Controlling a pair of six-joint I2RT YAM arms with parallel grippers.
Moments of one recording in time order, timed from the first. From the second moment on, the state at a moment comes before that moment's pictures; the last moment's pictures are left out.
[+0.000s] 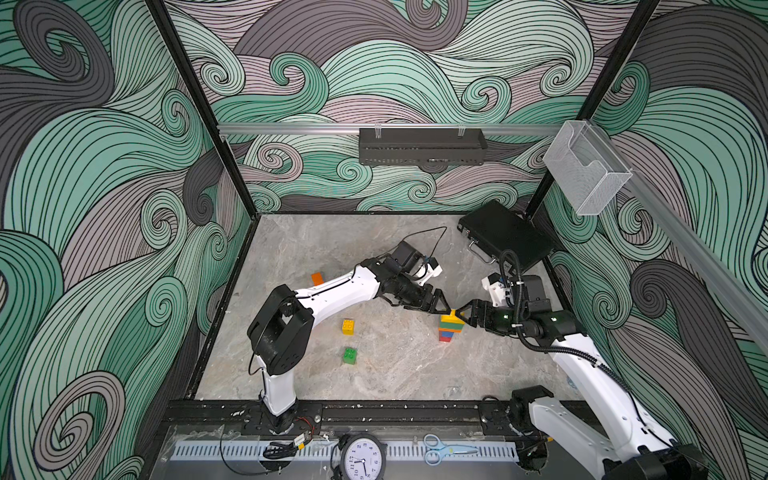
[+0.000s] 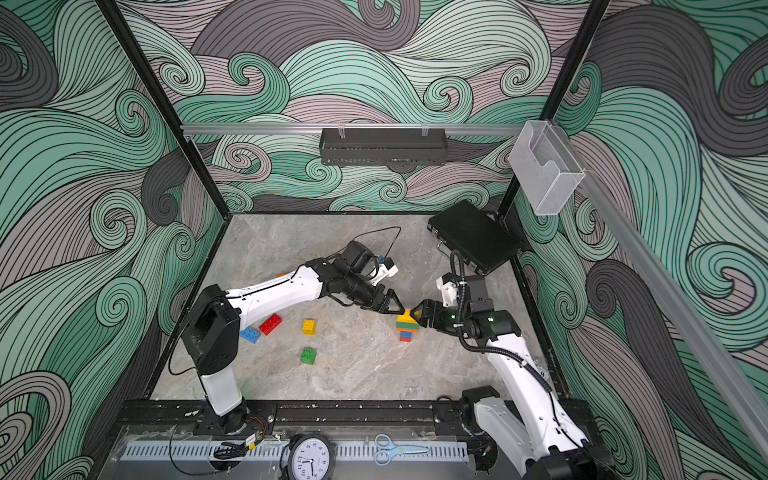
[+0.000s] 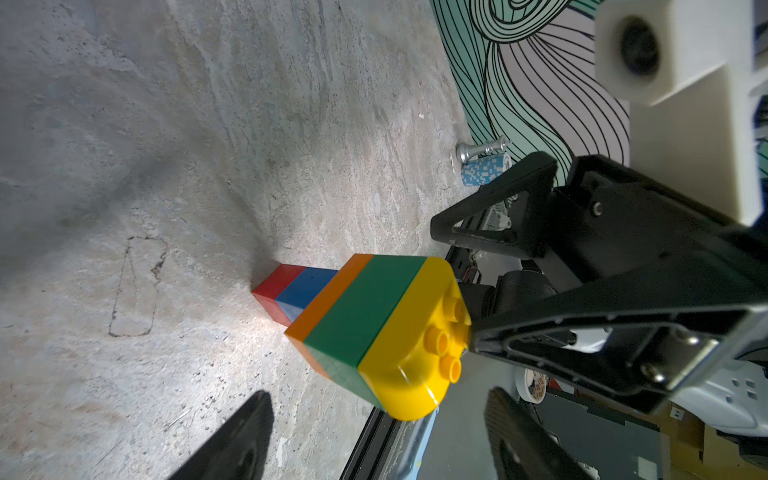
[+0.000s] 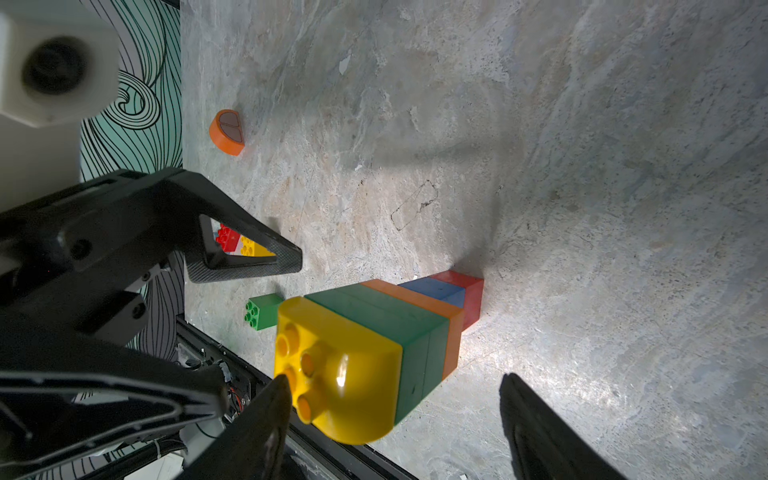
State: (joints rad) left arm -0.81 1.83 1.42 -0.52 0.69 -0.44; right arm 0.19 0.91 0.71 -0.76 -0.51 0.42
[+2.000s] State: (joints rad) left arm -0.84 1.90 1.49 -0.55 0.69 -0.46; right arm 0.18 0.93 0.69 -0.73 -0.56 0.42
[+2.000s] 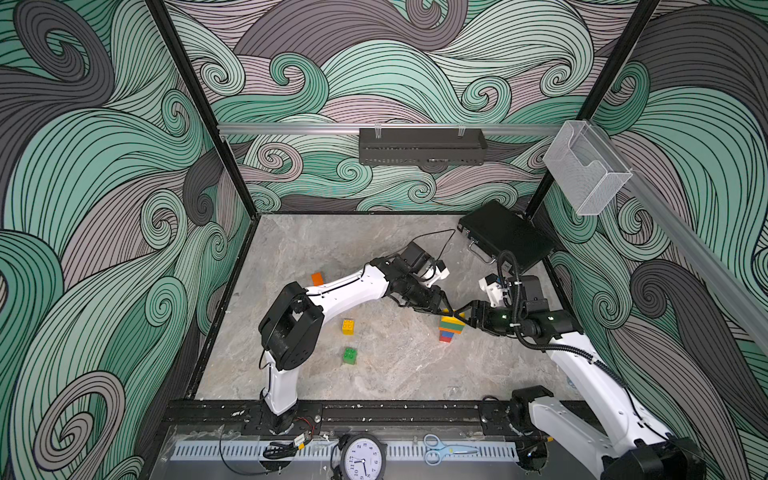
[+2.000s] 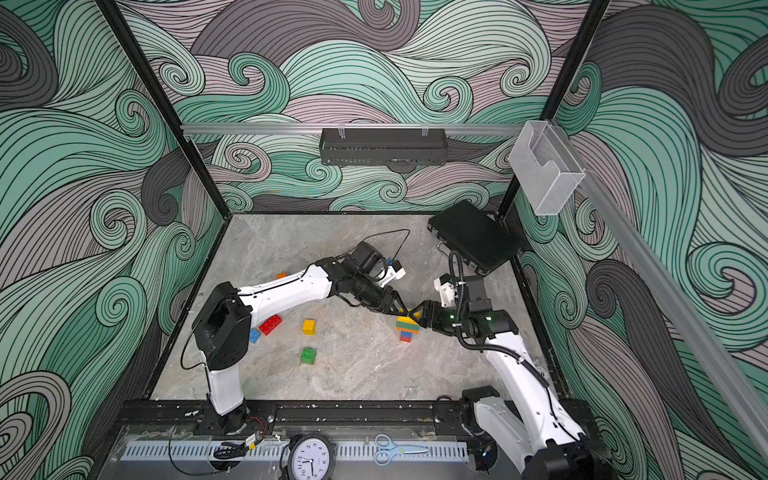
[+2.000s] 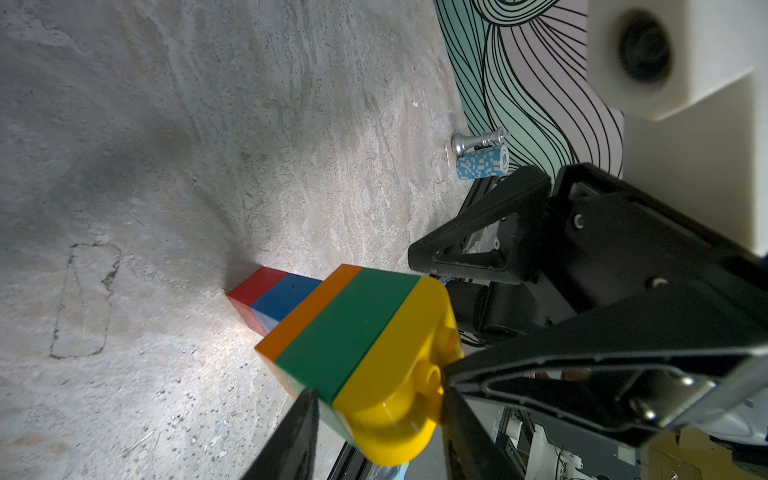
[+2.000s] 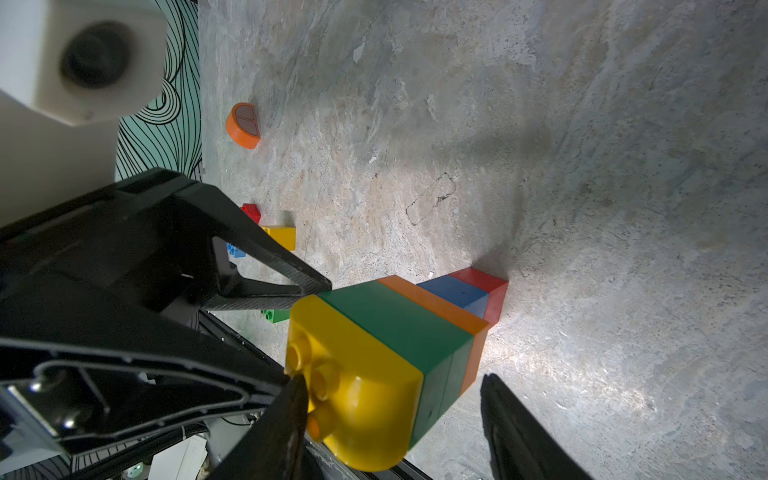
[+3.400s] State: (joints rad) left arm -0.85 1.91 1.53 -0.62 0.70 -0.40; right arm 0.19 0.91 0.68 -0.71 -0.58 0.42
